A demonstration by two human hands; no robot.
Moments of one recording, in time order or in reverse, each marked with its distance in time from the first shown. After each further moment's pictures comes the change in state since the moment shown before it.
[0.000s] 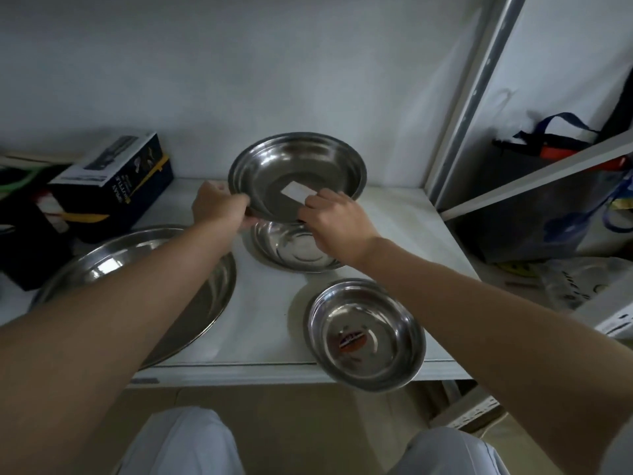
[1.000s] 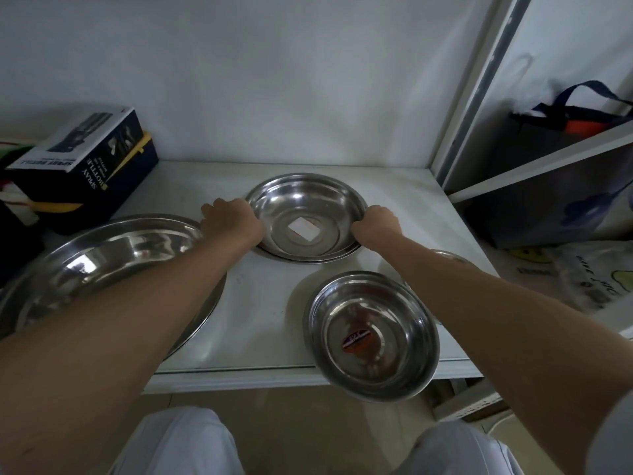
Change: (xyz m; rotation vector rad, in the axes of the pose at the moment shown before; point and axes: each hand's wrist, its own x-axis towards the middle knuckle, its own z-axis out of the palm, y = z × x) left_hand 0.034 -0.048 0.040 1.136 -0.080 0.181; right_hand -0.024 0.043 0.048 0.445 -0.471 1.053
